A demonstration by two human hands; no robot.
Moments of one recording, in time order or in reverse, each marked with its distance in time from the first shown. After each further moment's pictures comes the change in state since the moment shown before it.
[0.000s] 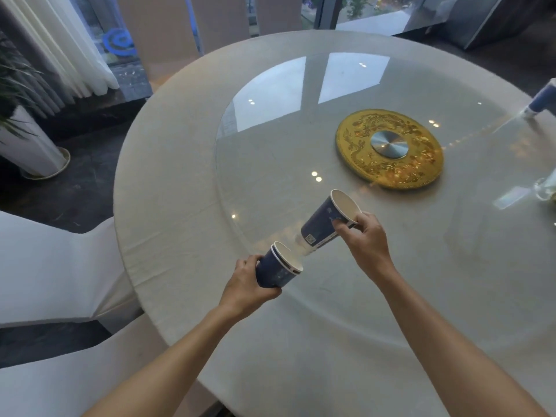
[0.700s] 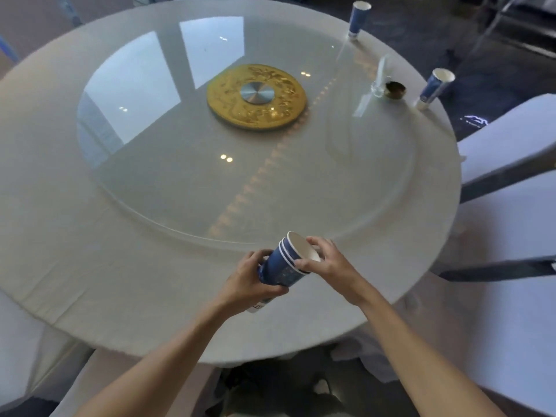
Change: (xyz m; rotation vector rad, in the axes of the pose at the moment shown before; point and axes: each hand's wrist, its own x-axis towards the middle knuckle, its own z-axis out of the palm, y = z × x) left_hand -0.098 0.031 0.099 0.077 -0.510 0.391; right_hand -0.251 0.067 -0.067 0.241 -0.103 0.402
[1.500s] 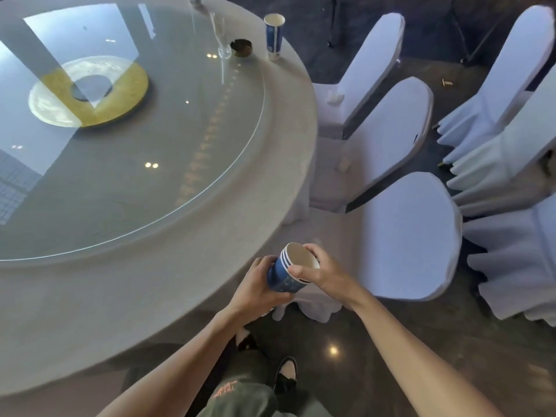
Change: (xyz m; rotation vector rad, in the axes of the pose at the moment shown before) left_hand -0.030 0.151 0.357 0.139 -0.272 0.180; right_hand -0.226 0.217 -0.235 0.167 0.219 0.146
